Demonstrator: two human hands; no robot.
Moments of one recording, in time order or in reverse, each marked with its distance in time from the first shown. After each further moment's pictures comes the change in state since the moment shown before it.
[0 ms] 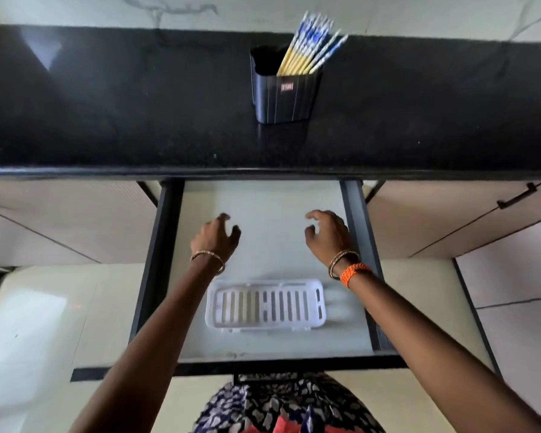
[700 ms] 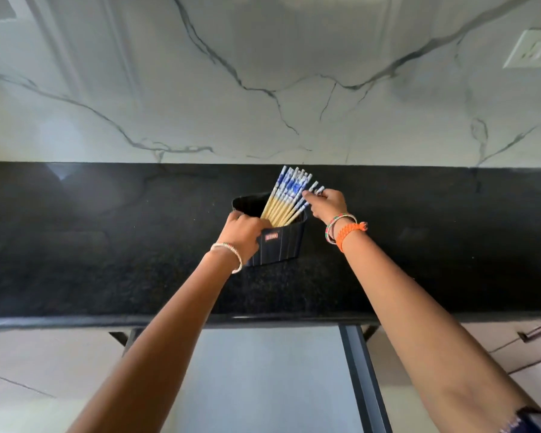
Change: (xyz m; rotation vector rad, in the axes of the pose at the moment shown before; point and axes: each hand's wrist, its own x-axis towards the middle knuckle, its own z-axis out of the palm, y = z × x) left_hand 0.203 0.187 -0.114 0.318 0.148 0.599; right_hand 0.302 -0.087 -0.127 0.602 0.167 0.134
